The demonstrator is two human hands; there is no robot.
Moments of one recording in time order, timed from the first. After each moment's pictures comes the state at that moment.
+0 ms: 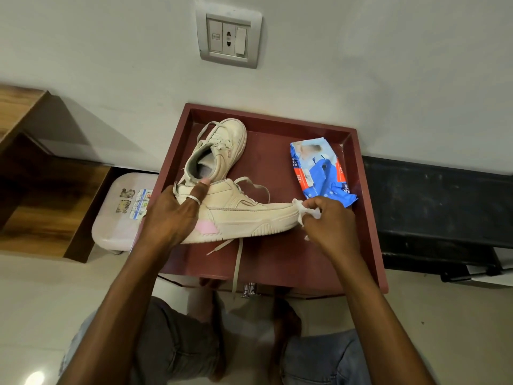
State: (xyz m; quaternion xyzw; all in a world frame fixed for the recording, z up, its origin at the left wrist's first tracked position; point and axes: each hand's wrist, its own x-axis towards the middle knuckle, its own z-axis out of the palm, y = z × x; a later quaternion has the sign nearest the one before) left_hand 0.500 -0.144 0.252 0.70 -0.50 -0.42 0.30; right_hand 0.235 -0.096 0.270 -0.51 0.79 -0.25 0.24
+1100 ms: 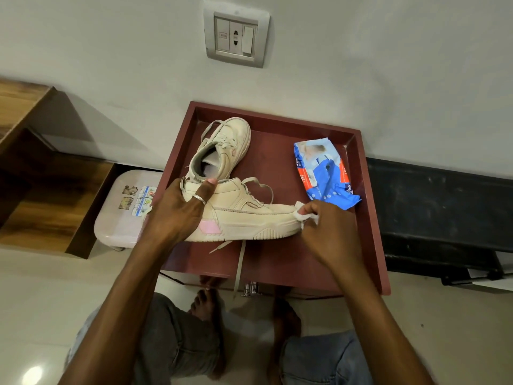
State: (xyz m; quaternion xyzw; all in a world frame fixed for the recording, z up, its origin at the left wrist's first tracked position) left_hand 0.504 -0.144 0.253 0.68 -0.51 -0.42 0.30; right_hand 0.253 -0.085 0.284 -0.56 0.78 -0.21 0.20
